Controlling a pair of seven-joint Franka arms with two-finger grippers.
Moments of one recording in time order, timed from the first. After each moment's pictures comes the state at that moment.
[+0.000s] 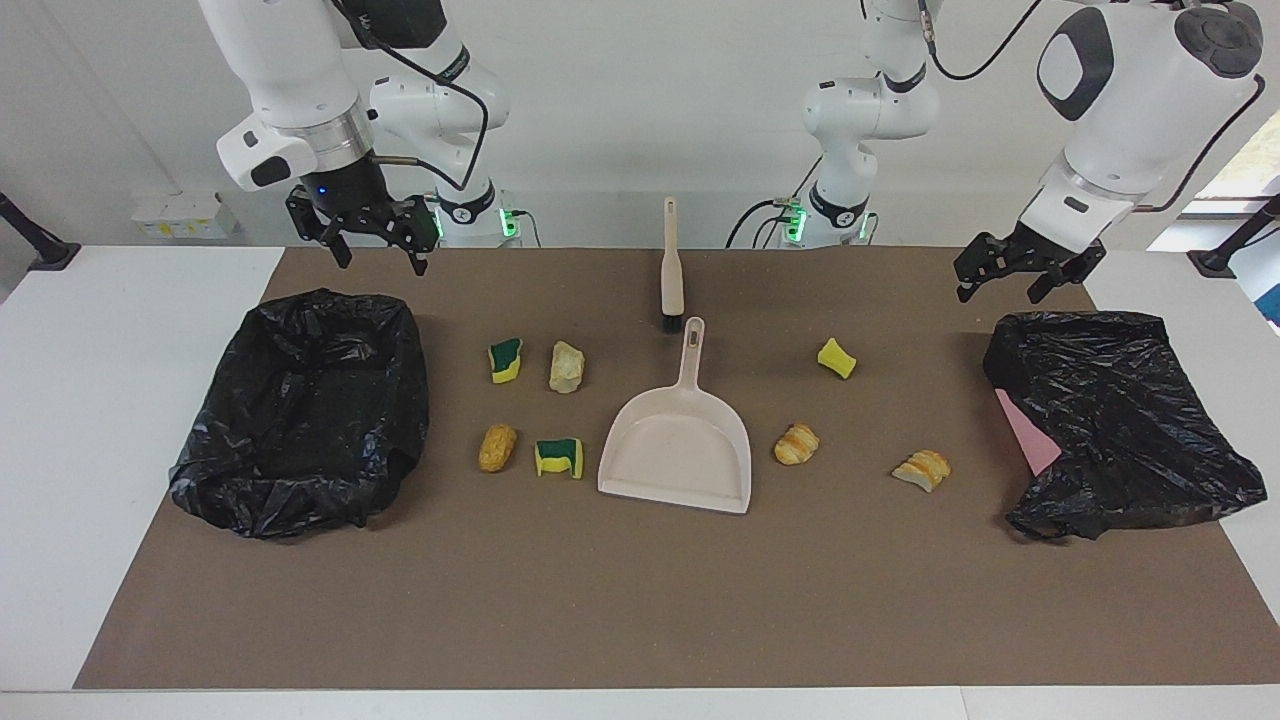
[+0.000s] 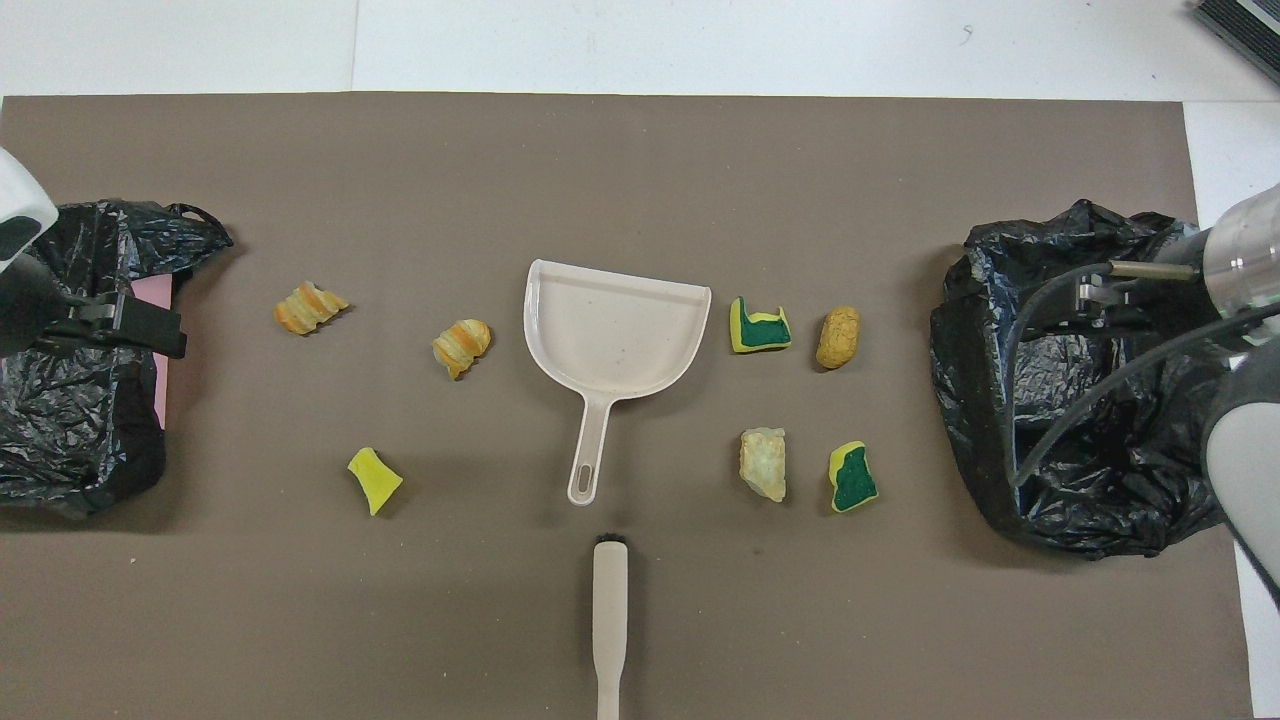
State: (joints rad) left arm -0.07 0.00 0.02 -1.65 -0.02 1.60 0.03; right arm 0.08 0.00 0.03 -1.55 -0.01 1.55 0.24
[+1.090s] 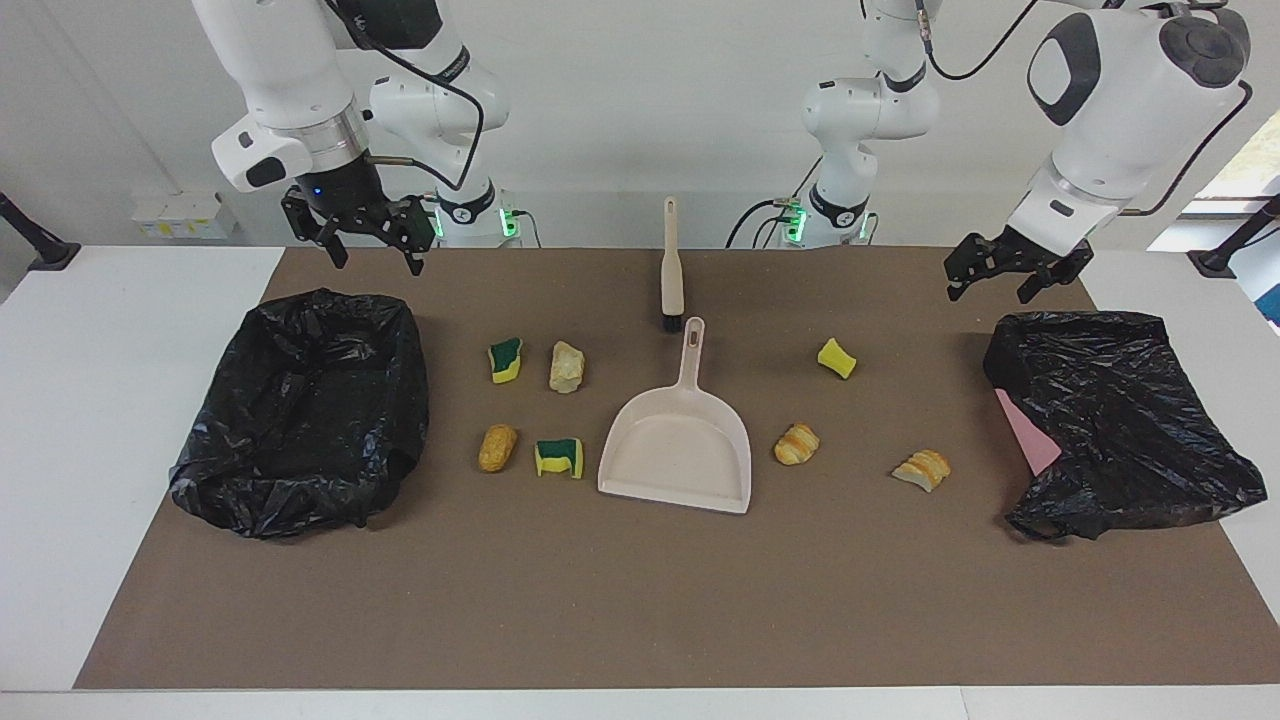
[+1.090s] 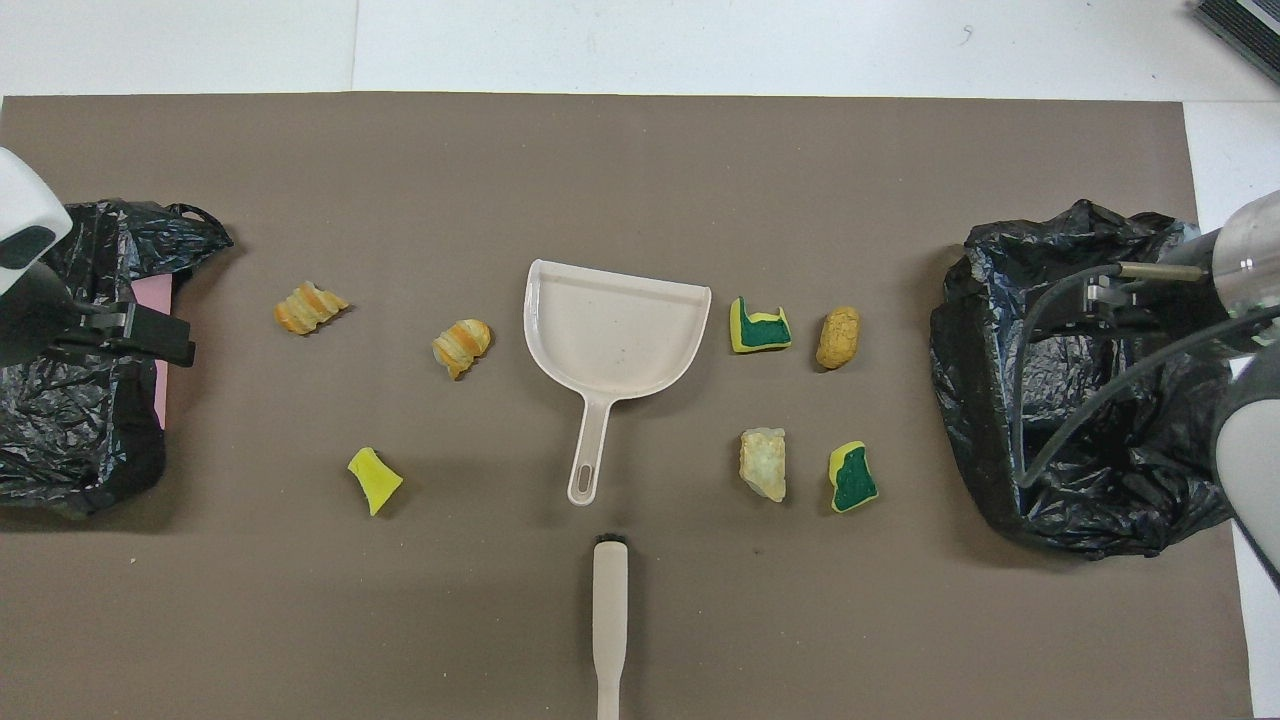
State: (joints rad) left arm -0.14 -0.06 0.00 -1.83 -0.06 1.63 0.03; right arm 0.07 0.00 0.04 -1.55 0.00 1.55 0.24
